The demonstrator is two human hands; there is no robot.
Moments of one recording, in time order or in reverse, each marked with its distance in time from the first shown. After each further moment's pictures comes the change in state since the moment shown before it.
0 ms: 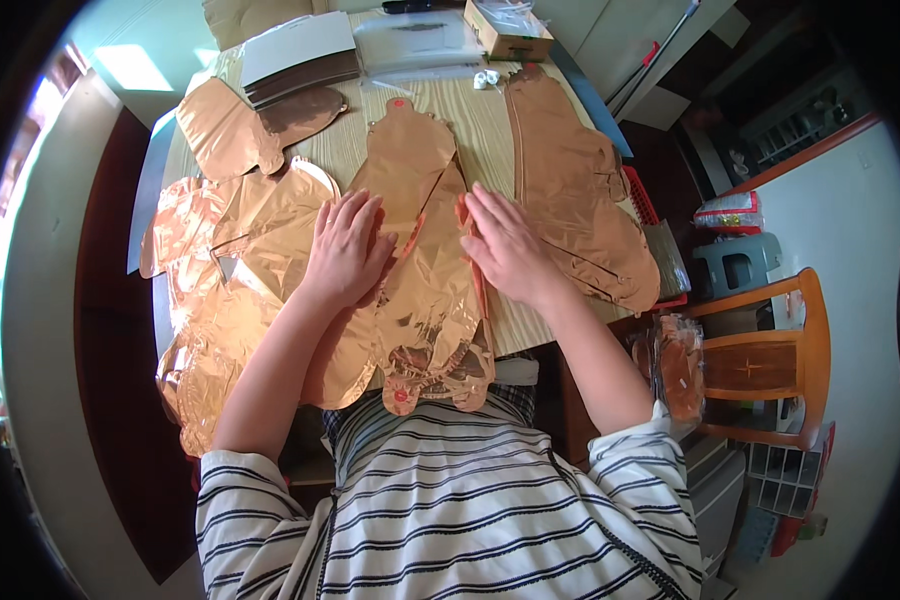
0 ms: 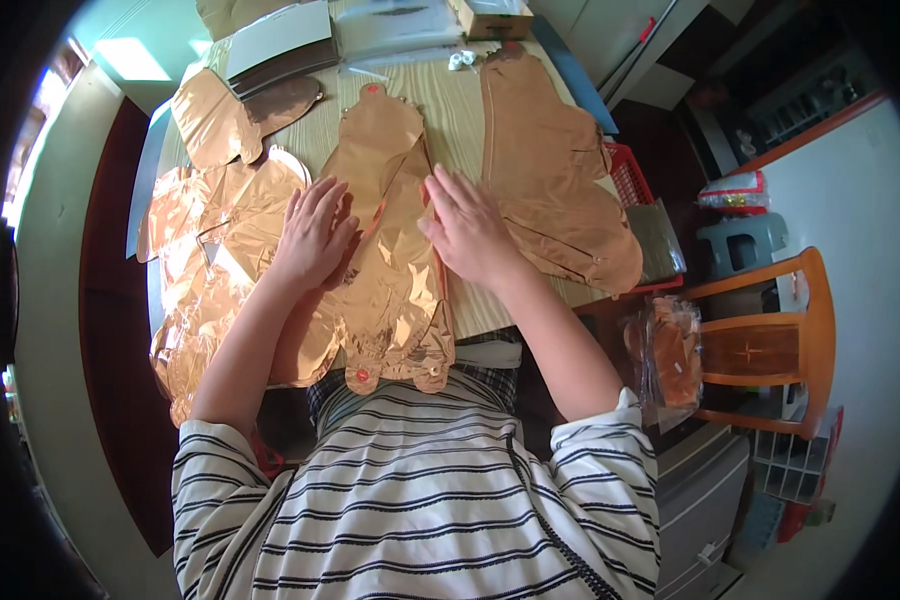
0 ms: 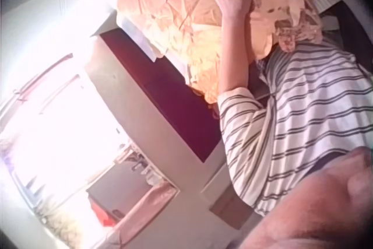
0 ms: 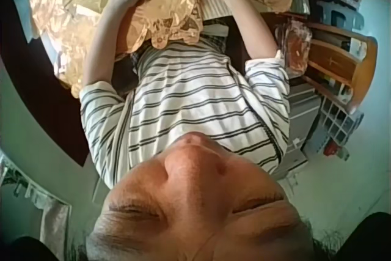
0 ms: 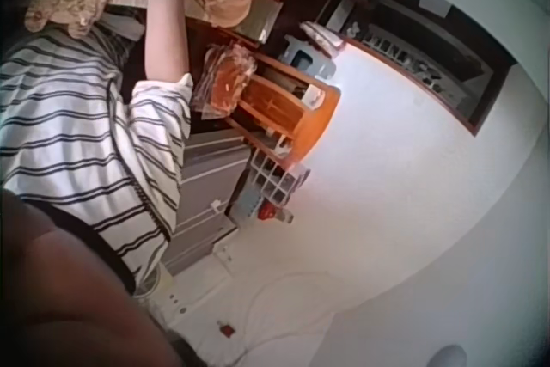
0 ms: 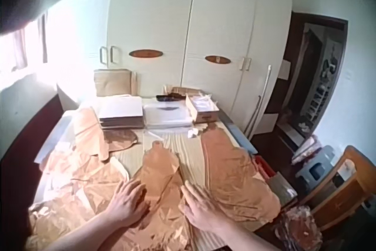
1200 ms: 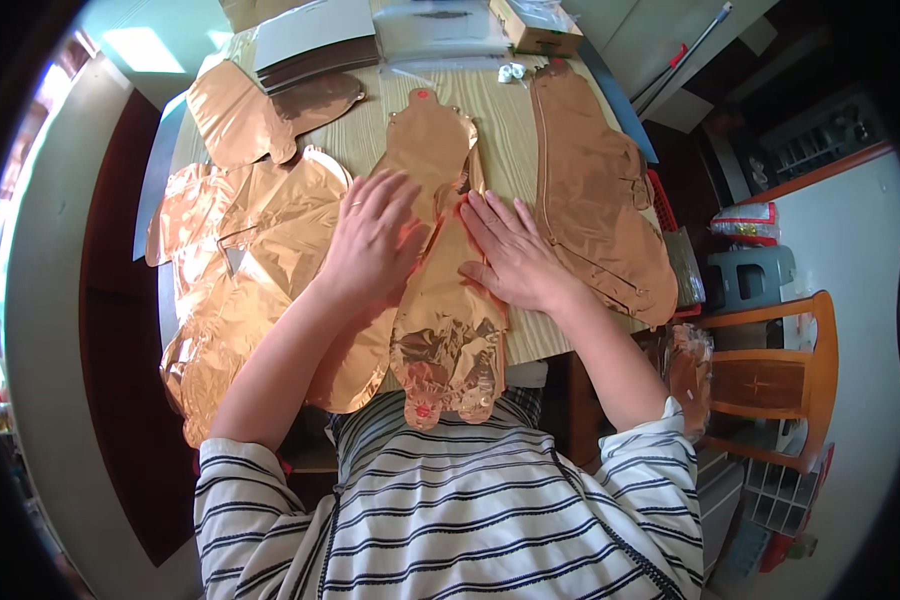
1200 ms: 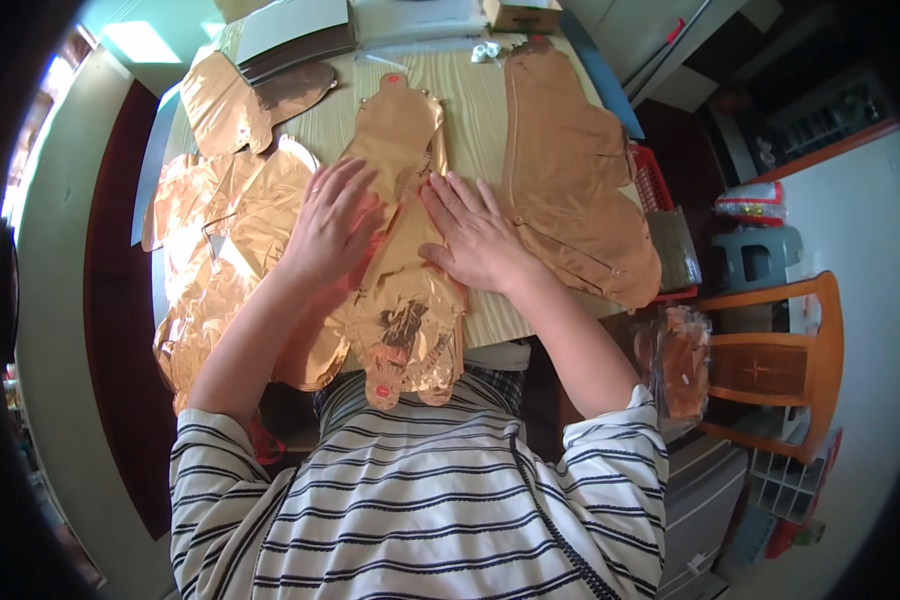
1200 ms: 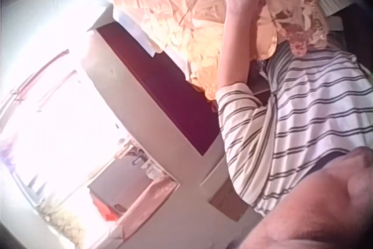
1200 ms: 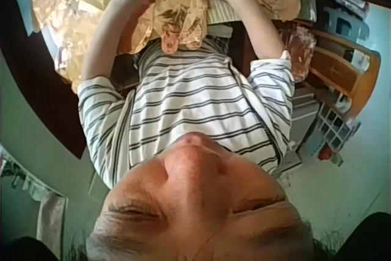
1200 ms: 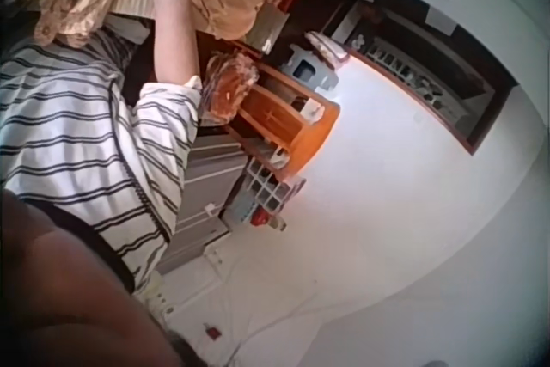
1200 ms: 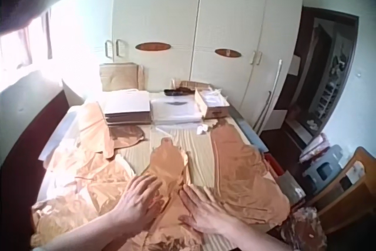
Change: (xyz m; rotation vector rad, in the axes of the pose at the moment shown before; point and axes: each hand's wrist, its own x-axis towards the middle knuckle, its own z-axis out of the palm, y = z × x) left_hand 0.022 0.029 -0.017 -0.008 0.092 0.135; right_hand 0.008 0.001 0.005 -0.163 -0.313 -0.102
